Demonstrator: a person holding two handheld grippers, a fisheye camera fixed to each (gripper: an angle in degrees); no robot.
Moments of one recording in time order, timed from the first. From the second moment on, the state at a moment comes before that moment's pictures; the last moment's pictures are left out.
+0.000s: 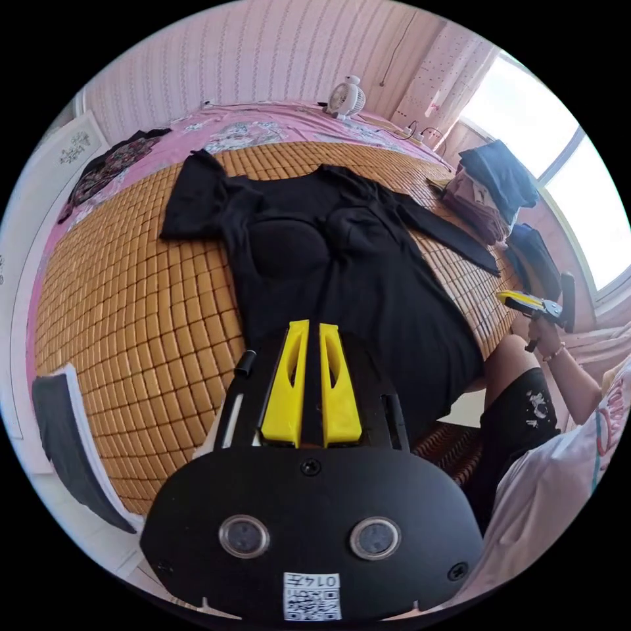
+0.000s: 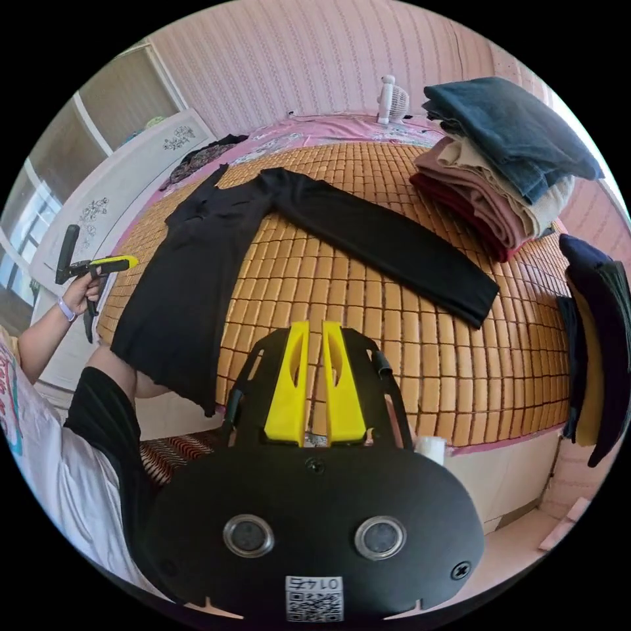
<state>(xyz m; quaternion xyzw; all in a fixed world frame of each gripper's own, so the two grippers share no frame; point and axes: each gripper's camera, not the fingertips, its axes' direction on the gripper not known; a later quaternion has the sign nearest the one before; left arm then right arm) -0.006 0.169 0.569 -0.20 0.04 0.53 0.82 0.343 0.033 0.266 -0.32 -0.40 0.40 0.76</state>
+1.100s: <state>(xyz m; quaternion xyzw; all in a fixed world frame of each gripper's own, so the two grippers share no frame) -0.230 0.161 0.578 -0.20 0.13 0.56 0.79 0.047 -0.398 0.729 -0.28 -0.51 0.23 0.78</state>
